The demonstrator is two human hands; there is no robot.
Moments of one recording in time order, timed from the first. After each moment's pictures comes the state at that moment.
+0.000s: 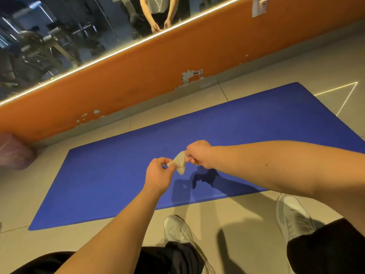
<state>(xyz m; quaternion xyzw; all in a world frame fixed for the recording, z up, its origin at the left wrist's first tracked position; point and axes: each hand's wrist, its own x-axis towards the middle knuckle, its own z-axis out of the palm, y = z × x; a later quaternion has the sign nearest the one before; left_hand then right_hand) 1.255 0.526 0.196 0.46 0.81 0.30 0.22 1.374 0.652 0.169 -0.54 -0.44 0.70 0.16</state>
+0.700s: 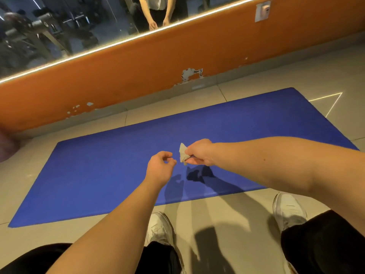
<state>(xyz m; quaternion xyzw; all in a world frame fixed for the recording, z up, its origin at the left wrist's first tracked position) 1.211 0.528 0.169 0.44 0.80 0.31 0.27 1.352 0.636 0.171 -0.57 -0.46 0.67 0.12</state>
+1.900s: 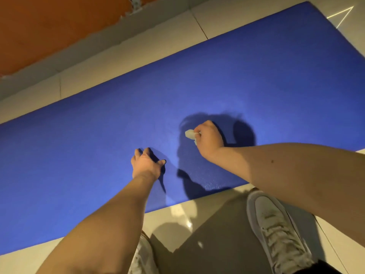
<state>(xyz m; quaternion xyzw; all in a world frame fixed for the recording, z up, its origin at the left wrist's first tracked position) 1.178 0.668 -0.053 0.40 0.87 -0.01 0.27 1.387 0.754 -0.079 -0.62 -0.68 0.37 0.13</state>
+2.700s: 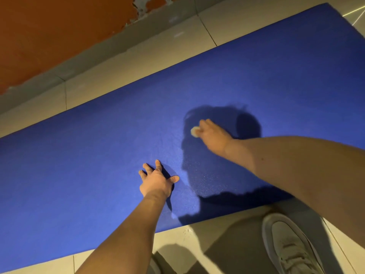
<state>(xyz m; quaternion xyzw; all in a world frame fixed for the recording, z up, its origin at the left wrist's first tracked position) 1.182 0.685 -0.060 0.42 0.85 -0.19 0.25 1.378 0.833 -0.082 -0.39 -0.90 0.17 0.01</state>
